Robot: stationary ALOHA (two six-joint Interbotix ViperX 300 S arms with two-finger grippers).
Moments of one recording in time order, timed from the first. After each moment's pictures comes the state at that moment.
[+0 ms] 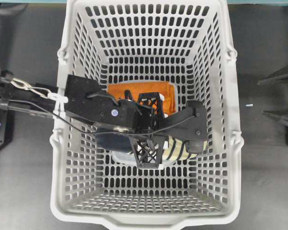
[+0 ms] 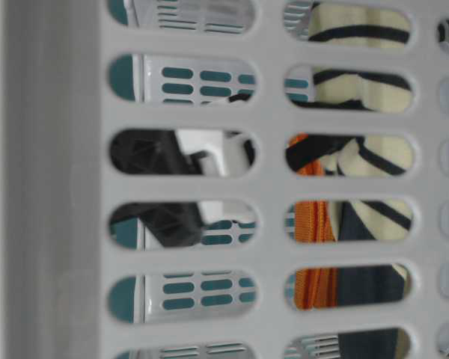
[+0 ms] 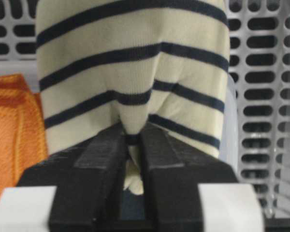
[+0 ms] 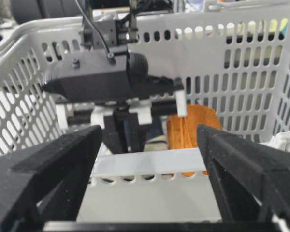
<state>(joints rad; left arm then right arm) -0.10 0.27 -0.01 0.04 0.88 -0.08 0.00 -1.12 1.17 0.02 0.06 0.07</state>
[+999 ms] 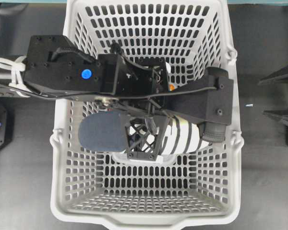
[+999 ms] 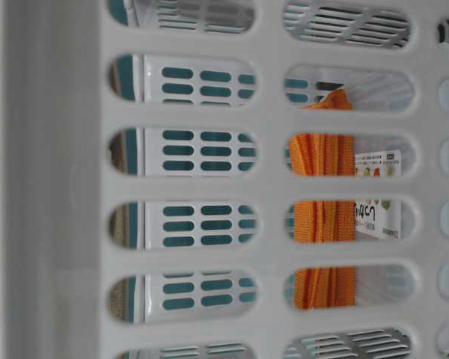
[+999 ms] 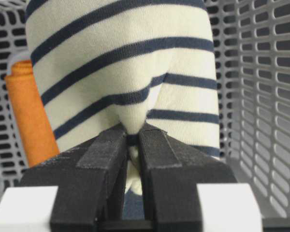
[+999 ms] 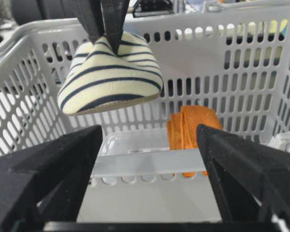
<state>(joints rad) -0.10 0.23 -0.48 0.04 1.34 0.00 0.00 -1.12 1.17 0.02 0.06 0.07</state>
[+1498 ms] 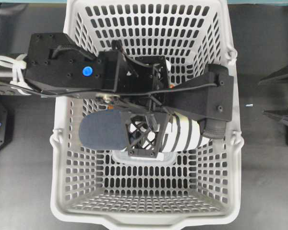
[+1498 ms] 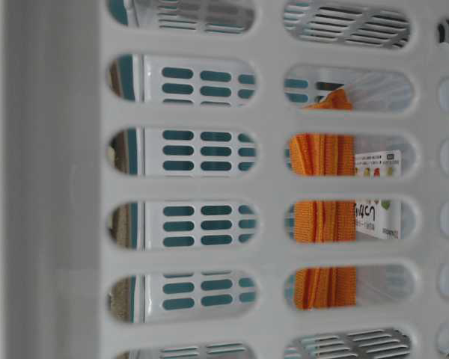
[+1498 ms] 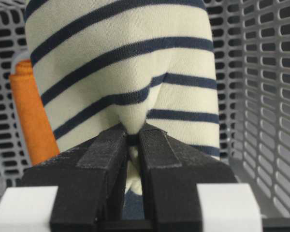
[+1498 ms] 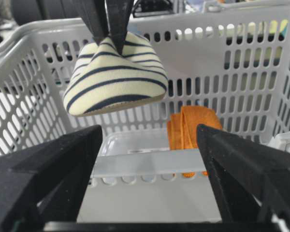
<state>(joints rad) -0.10 0.23 -0.48 0.04 1.34 0.00 0.00 -1.12 1.17 0.02 0.06 0.07</state>
